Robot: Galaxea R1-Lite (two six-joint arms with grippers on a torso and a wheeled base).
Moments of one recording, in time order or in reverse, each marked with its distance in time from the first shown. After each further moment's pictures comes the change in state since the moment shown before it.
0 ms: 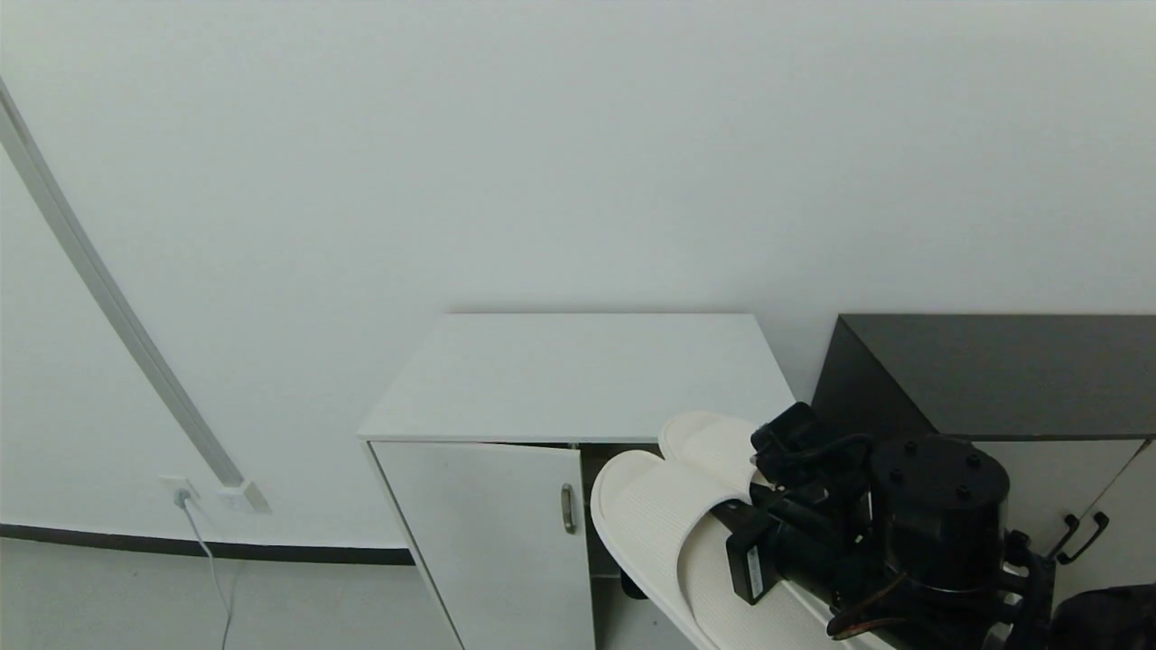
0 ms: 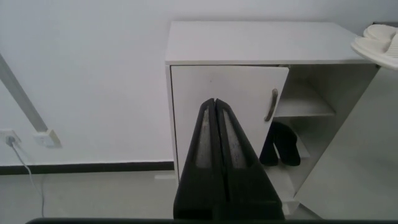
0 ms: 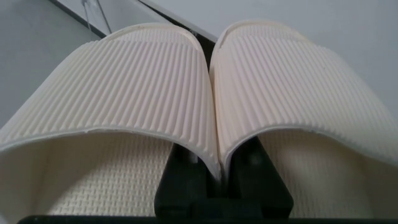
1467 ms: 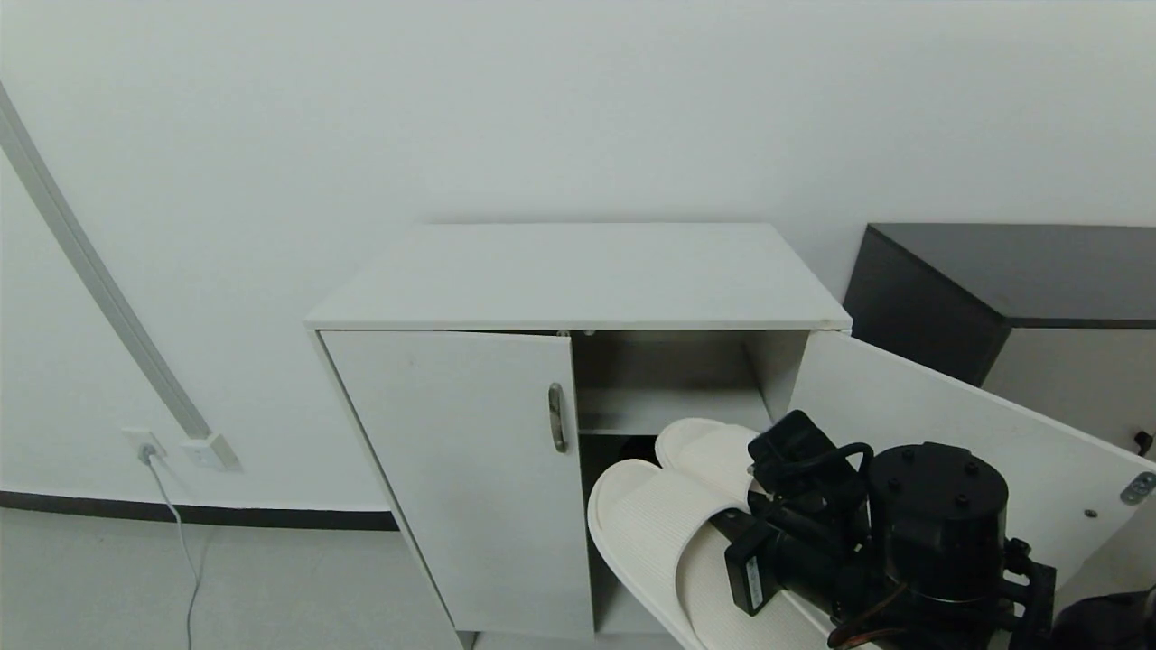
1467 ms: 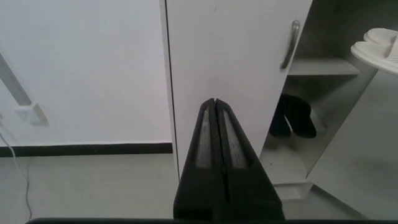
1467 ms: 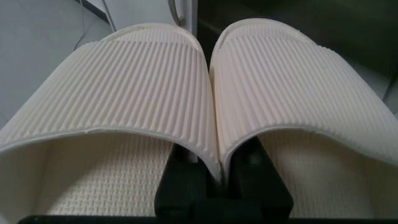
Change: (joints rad) left arm 0.000 0.000 0.000 0.000 0.001 -0.001; right arm 0.011 -0.001 0.011 -0.002 0.001 0.000
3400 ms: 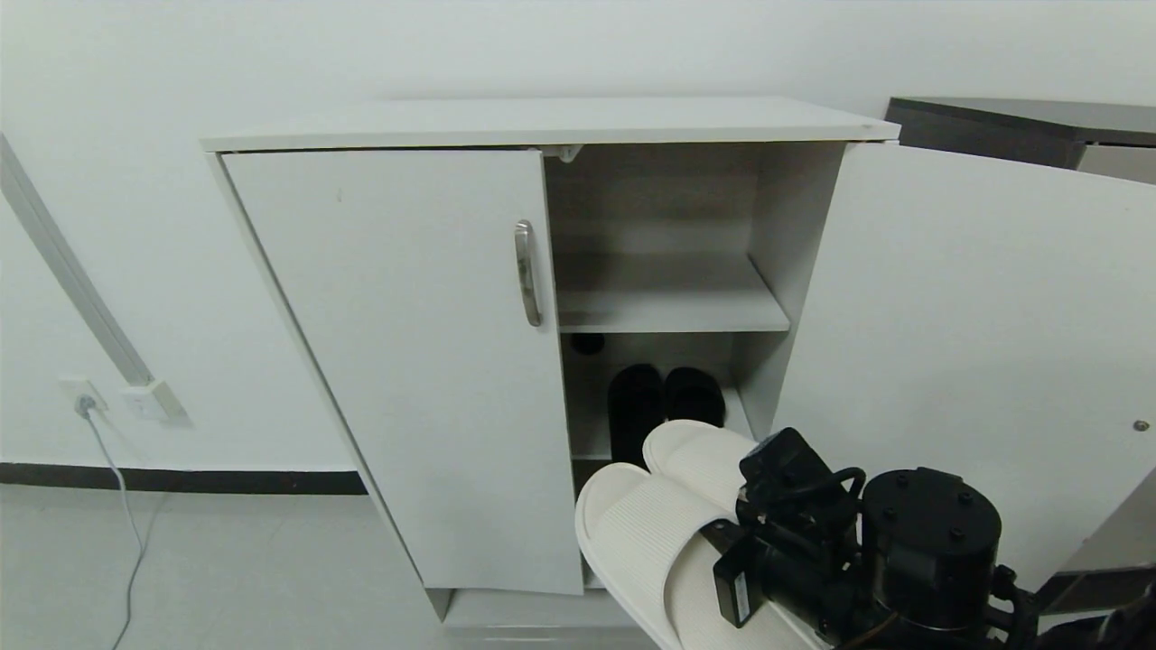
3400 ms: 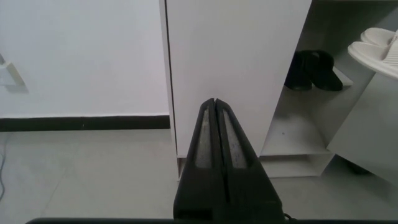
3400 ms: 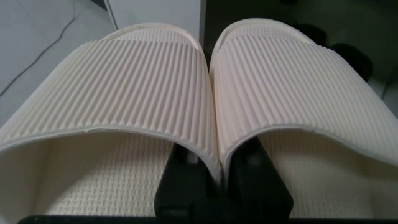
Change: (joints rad) left arm 0.000 0.000 0.000 0.000 0.001 0.000; right arm 0.020 0.075 0.050 -0.182 -0.003 -0.016
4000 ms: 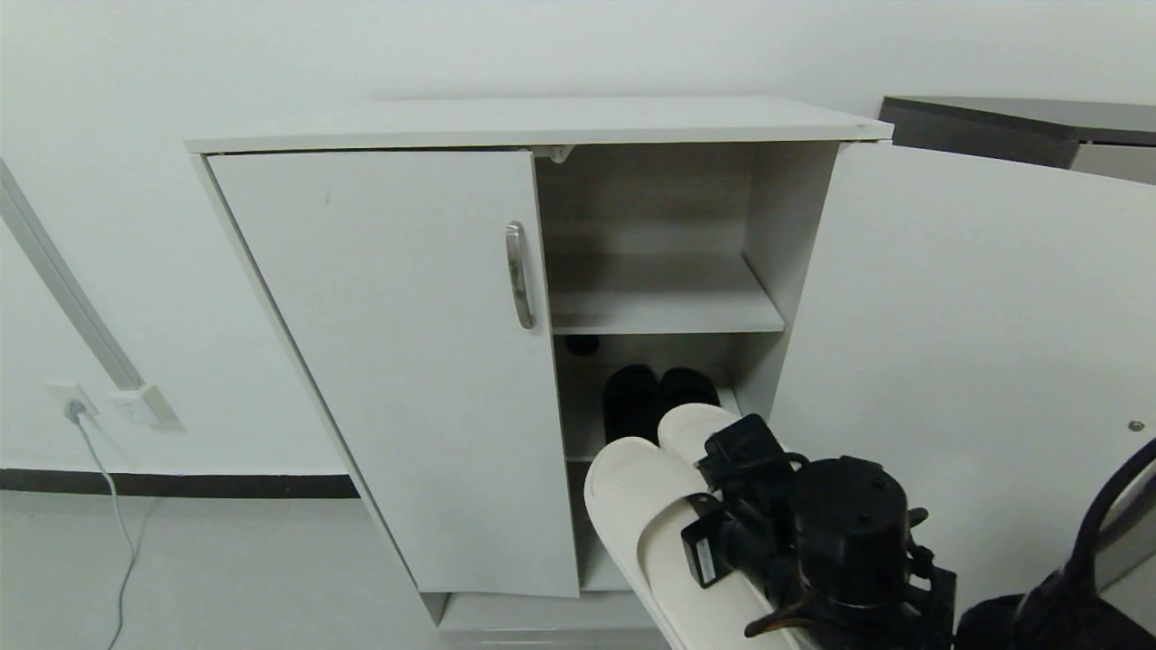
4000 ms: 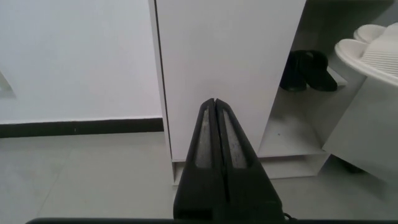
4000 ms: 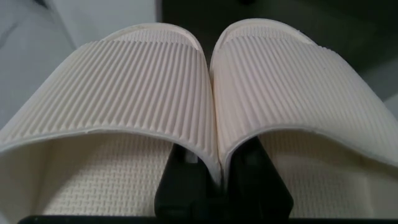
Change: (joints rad) left arm 0.000 0.000 0.000 0.000 -0.001 0.001; right arm 0.023 0.085 -0.166 0.141 -0.276 0.004
